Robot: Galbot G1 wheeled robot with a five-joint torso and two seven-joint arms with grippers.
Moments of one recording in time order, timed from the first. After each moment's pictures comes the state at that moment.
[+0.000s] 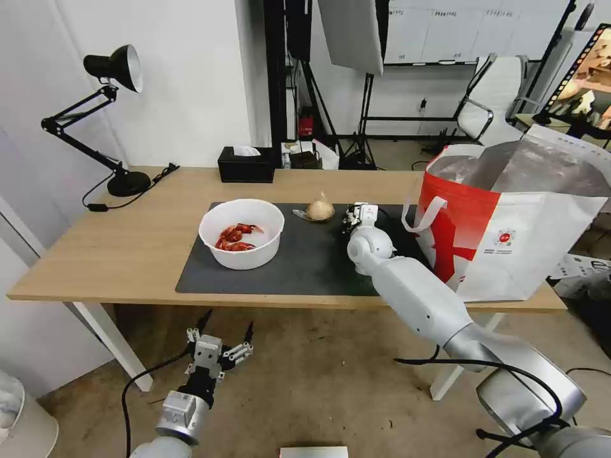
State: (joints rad) left arm 1.65 -1.21 -0.40 -2.05 -0.07 -0.07 -0.10; right arm -0.30 1.30 -0.25 1.08 0.95 -0.40 0.59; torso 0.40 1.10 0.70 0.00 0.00
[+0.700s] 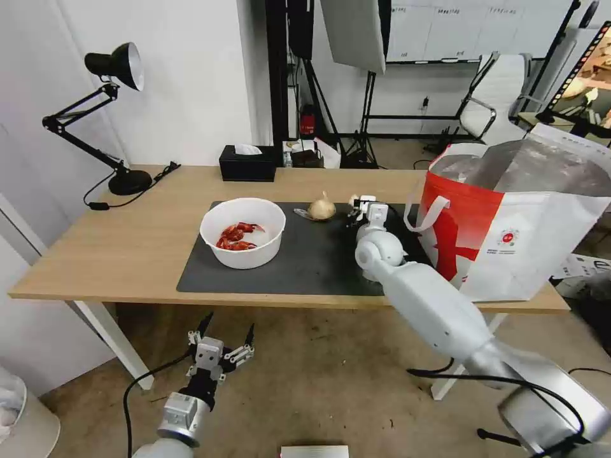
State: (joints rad) left arm 1.67 -1.21 -0.40 -2.06 -0.07 -0.06 -0.10; right arm -0.43 1.13 -0.21 1.50 0.86 -0.30 0.66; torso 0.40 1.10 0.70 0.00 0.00
